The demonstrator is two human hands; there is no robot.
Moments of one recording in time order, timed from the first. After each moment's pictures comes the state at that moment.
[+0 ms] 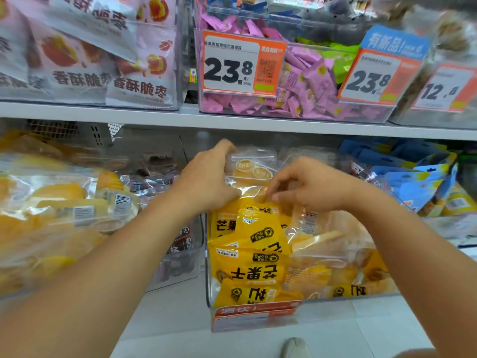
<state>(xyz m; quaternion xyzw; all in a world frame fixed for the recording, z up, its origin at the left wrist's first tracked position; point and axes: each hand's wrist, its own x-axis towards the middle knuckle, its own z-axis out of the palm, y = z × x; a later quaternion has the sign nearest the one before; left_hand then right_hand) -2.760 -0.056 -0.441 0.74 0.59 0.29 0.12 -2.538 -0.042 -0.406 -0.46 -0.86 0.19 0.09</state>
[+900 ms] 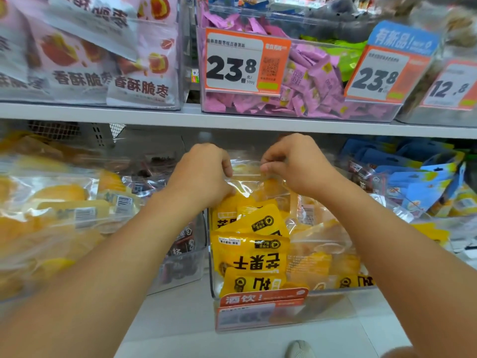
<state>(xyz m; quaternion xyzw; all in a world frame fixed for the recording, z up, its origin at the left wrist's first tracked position) -2.765 -0.054 -0.433 0.71 0.65 0.26 0.07 -2.570 -0.015 -0.414 -0.52 -0.82 0.07 0.25</state>
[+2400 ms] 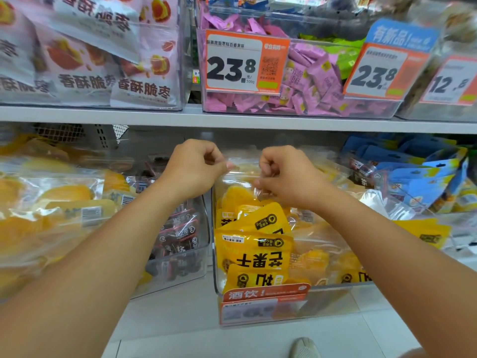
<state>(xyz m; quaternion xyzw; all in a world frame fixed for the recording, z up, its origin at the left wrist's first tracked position) -2.783 -0.051 -0.434 0.66 0.60 0.40 0.20 -2.583 -0.044 -0.422 -0.50 -0.80 0.19 0.28</state>
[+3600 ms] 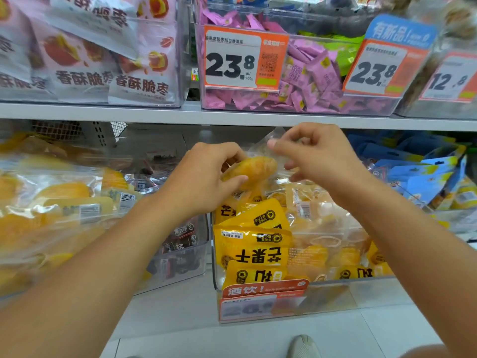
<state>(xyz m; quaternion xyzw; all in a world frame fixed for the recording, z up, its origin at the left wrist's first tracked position) -2.773 -0.070 -0.437 0.79 0.48 0.36 0.09 -2.568 -0.069 -0.388 -0.56 -0.67 0.25 0.42</state>
